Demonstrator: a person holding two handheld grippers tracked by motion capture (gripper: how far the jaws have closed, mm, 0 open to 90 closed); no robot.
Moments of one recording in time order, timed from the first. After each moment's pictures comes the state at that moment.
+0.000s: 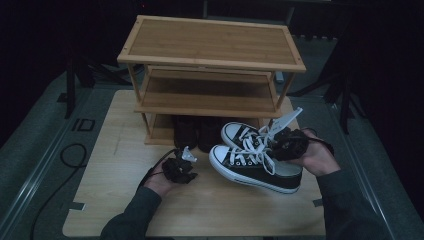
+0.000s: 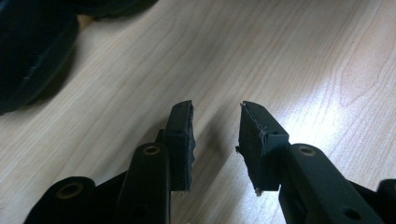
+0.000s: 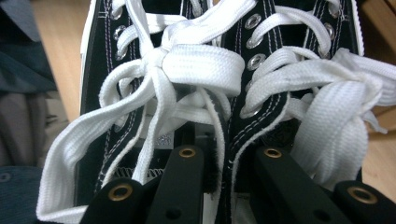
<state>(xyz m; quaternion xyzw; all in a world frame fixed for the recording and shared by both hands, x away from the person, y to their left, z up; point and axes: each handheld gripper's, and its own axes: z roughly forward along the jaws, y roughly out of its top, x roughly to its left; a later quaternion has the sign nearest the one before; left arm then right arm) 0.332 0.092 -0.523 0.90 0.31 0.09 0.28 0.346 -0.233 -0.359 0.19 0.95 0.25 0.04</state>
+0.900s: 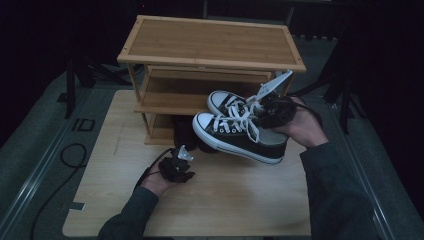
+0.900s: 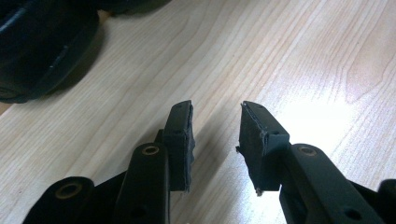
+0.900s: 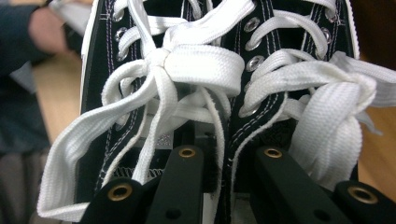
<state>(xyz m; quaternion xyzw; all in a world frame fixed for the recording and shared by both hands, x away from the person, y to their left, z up) 0.331 0.100 -0.522 0.90 0.31 0.09 0.29 0.389 -0.188 -0.297 0.19 0.93 0.29 0.08</state>
